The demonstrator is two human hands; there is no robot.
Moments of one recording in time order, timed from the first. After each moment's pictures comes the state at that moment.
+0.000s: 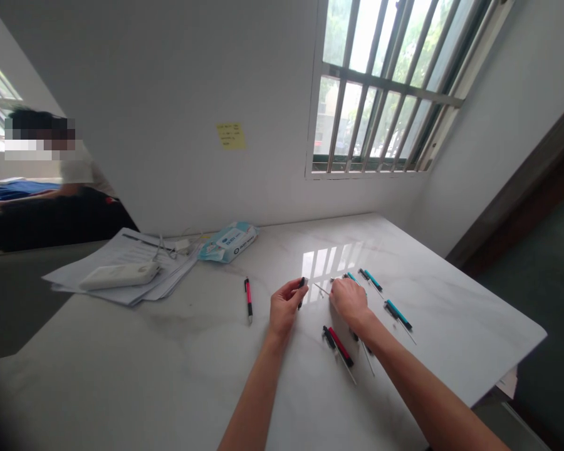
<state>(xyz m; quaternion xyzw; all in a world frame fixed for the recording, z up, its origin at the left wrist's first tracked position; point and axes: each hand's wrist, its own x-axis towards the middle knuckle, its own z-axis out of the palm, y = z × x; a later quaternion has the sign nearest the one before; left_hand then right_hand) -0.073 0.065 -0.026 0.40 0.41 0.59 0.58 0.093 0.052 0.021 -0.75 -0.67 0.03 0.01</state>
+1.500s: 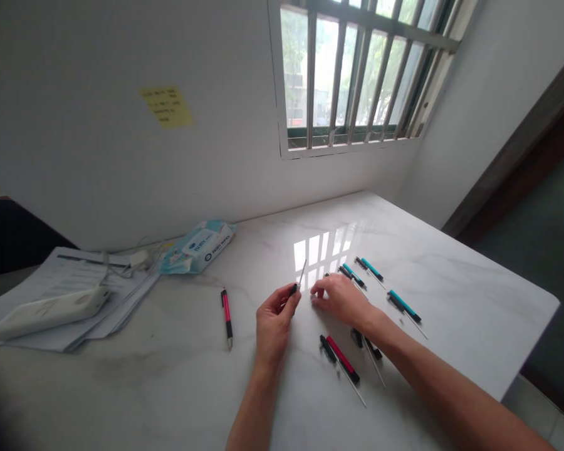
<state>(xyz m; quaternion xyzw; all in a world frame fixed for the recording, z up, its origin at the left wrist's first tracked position) -0.070 0.065 -0.023 0.43 0.44 0.55 0.56 0.114 0.067 0.000 -0.59 -0.76 0.14 0.21</state>
